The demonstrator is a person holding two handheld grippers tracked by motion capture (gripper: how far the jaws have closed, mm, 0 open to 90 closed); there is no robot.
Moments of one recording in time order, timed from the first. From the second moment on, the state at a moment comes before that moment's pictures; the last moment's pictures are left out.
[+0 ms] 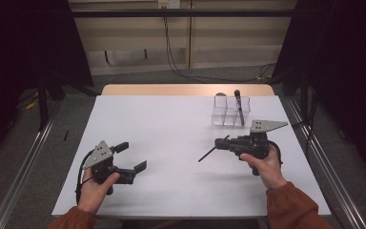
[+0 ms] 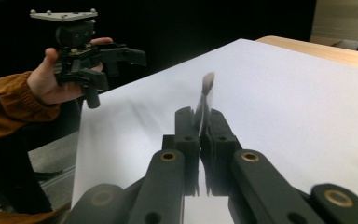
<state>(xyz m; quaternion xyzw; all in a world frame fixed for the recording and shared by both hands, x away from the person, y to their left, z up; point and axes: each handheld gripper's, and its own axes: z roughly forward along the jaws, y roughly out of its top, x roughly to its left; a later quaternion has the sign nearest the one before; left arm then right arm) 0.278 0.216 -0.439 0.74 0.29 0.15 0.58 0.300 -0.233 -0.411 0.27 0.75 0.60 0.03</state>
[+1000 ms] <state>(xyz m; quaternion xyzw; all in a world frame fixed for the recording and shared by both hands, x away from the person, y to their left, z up) 0.250 0.253 -0.452 0.74 0.34 0.20 0.54 0.303 -0.293 -0.393 0.33 0.74 0.58 0.09</state>
